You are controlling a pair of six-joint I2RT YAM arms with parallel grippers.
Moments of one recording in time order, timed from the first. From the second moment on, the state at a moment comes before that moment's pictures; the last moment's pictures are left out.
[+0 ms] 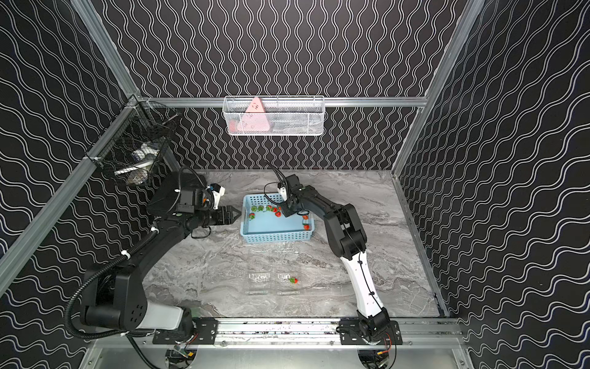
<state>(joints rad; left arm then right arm) -0.04 1.42 0.97 -0.34 0.47 -0.21 0.53 2.37 1.89 -0.59 -0.08 -0.05</state>
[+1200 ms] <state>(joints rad) -0.04 1.41 0.97 -0.34 0.47 -0.21 0.81 1.51 1.18 -0.71 -0.11 0.16</state>
